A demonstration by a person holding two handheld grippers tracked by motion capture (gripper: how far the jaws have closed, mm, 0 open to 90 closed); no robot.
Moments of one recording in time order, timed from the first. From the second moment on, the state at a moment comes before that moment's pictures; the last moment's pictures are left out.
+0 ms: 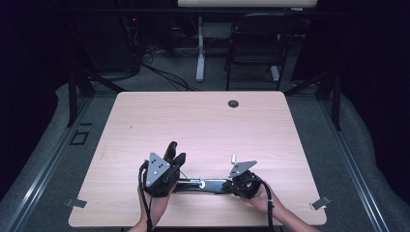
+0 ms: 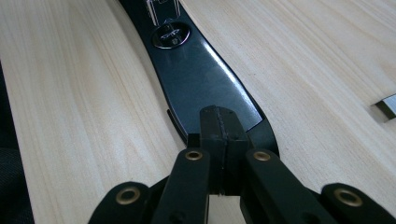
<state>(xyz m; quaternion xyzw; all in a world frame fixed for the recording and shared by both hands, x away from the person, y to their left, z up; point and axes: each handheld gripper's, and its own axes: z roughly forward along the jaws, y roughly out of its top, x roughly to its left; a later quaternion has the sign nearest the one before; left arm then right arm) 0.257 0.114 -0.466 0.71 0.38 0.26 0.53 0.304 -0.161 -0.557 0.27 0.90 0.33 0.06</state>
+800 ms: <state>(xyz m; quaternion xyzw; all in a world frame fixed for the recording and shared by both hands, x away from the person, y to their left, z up) 0.256 0.145 -0.458 0.70 0.41 0.27 0.53 0.305 -0.161 -0.557 0.27 0.90 0.33 0.06</state>
